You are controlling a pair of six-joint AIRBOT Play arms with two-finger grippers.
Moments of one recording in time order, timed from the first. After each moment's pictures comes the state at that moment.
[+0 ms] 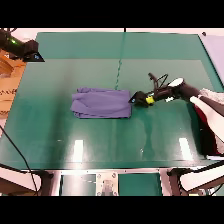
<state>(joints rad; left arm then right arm) 0.17 -1.69 2.08 1.12 -1.61 -1.43 0.06 -1.69 1.10 -0.60 1.07 1.09</state>
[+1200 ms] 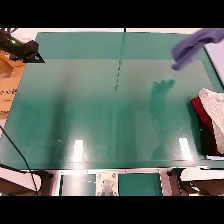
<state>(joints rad) 0.17 -1.69 2.08 1.11 -1.63 -1.44 -0.62 -1.53 1.74 -0.36 1.01 1.44</state>
